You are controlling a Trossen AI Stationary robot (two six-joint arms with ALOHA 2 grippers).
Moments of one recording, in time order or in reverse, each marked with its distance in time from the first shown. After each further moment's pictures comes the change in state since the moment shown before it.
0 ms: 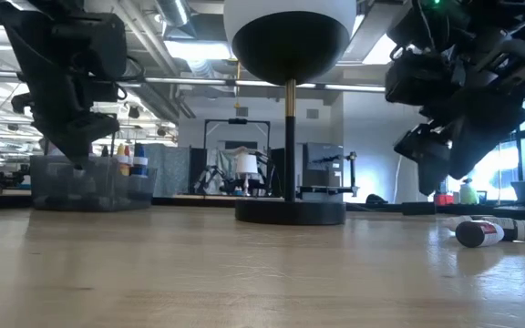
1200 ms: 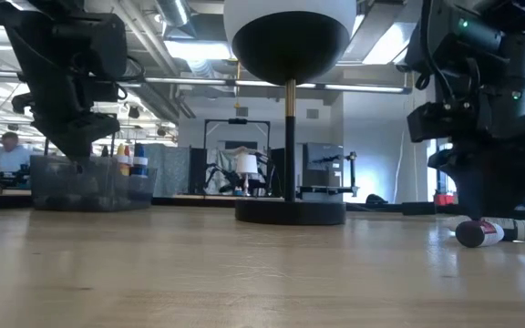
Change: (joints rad) left arm 0.000 0.000 0.000 0.002 -0.001 0.000; right arm 0.101 0.075 0.000 -0.231 0.250 0.156
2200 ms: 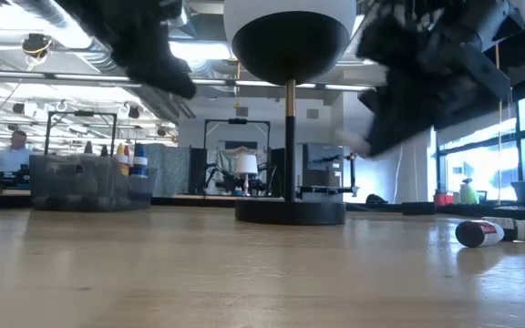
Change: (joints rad) left arm -0.177 0.002 0.129 0.793 0.198 0.824; right arm 0.000 0.000 0.156 0.227 0.177 -0.341
